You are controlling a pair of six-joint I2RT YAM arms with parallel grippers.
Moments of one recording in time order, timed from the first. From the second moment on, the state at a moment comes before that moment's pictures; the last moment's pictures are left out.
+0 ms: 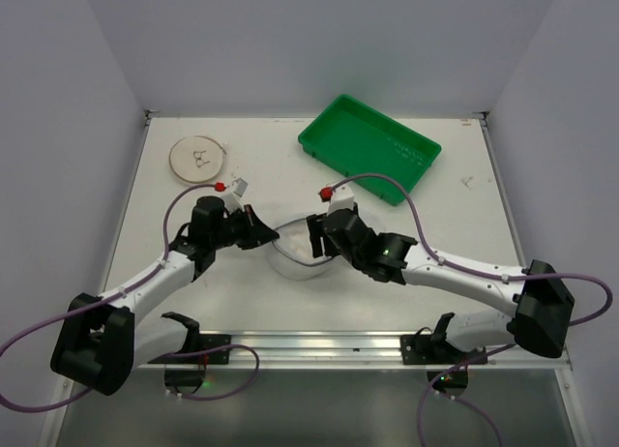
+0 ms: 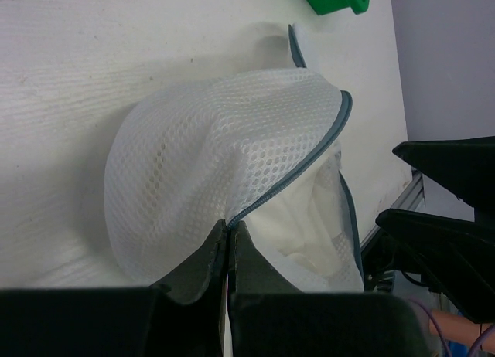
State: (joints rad) left arm -0.35 1.14 0.50 0.10 0.48 -0.67; right arm 1.03 1.30 0.91 -0.26 0.47 0.47
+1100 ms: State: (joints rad) left arm -0.35 1.15 0.48 0.16 0.48 -0.62; right arm 0.98 1.53 0.94 -0.08 0.37 0.43
